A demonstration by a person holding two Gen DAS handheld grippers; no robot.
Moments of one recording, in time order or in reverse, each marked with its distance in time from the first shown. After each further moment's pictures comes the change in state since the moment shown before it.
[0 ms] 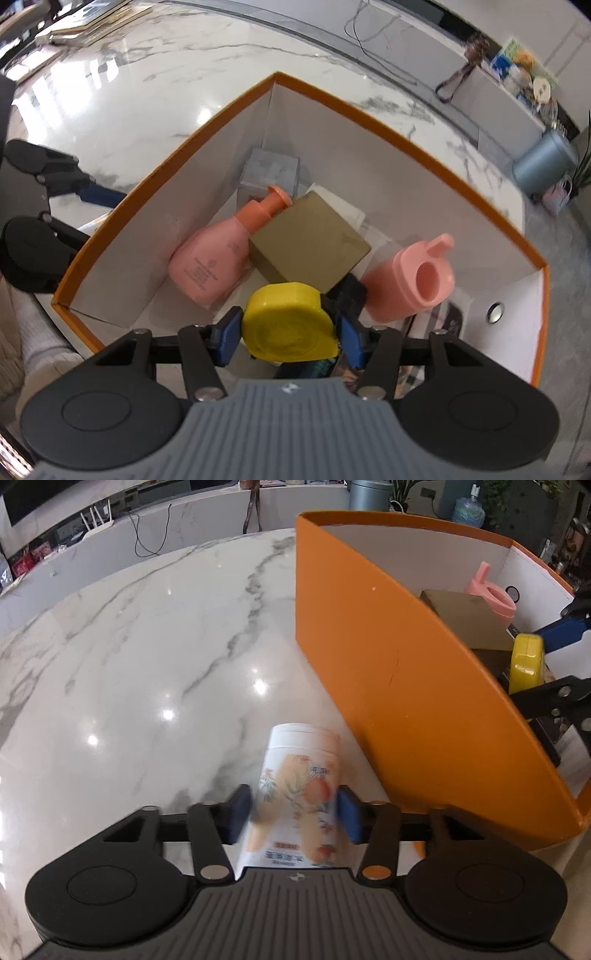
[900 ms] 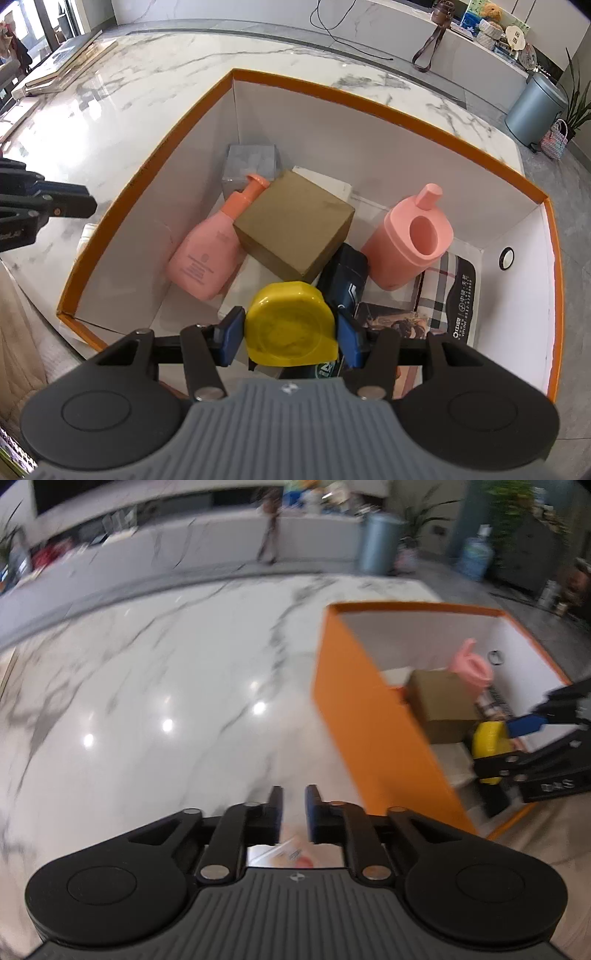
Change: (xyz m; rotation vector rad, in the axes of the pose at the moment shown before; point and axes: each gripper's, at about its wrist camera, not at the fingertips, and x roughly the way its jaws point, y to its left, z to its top) left arm -0.061 0.022 0.014 -0.120 -0.046 -0.020; right arm -0.001 -0.018 -0.016 0.179 -0.014 0.058
